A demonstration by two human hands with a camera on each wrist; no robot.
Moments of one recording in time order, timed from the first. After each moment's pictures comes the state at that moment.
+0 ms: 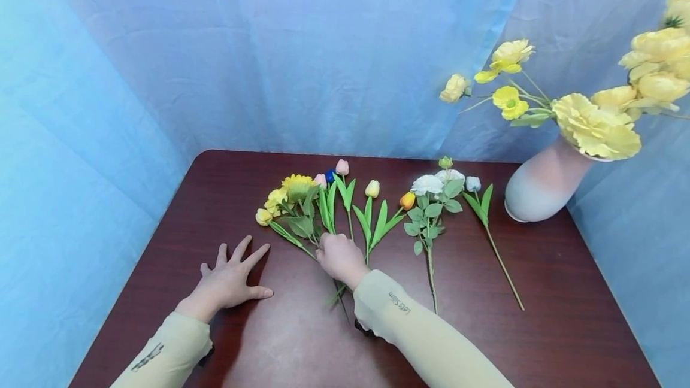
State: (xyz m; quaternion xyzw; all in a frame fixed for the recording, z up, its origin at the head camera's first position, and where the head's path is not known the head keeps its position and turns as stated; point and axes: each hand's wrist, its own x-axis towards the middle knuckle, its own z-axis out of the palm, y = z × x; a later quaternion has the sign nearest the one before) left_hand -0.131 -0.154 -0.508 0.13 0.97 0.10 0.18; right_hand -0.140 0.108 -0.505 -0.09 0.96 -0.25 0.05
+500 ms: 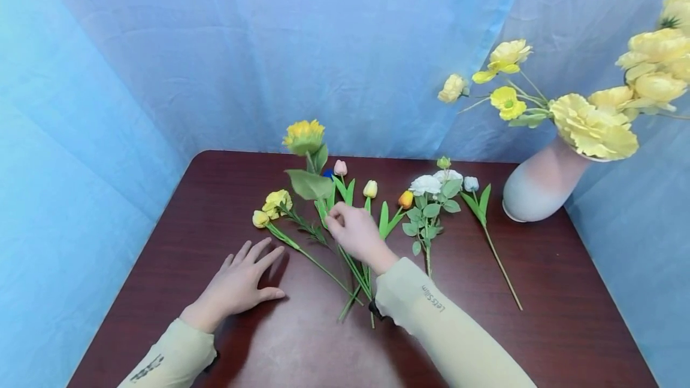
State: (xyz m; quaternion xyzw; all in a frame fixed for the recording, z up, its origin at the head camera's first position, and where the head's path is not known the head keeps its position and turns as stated) left_hand -0.121 -0.129 -0.498 0.23 0.96 0.11 0.10; right_hand -0.149 0.151 -0.445 -0.09 0.91 -0.41 0.01
